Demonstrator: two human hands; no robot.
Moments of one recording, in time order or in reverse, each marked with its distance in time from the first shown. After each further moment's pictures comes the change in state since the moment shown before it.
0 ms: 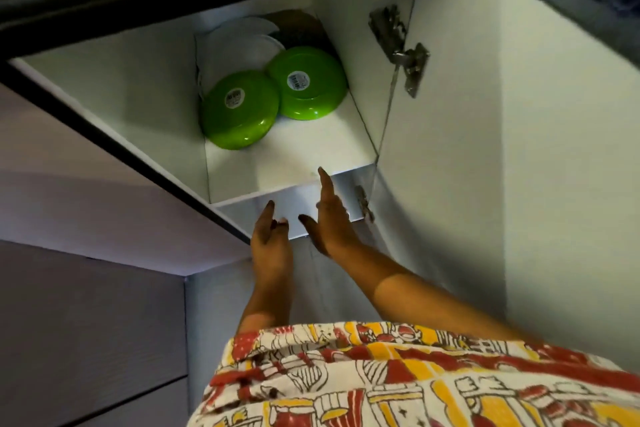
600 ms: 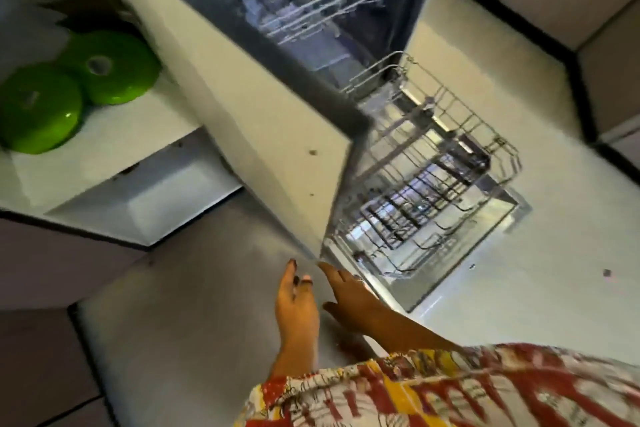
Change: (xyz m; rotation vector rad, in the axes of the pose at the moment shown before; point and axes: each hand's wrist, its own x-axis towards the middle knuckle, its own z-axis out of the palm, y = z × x) left_hand -0.267 -0.123 0.077 0.261 -0.358 -0.255; right_hand -0.300 0.191 -0.124 -0.348 -0.240 0.379
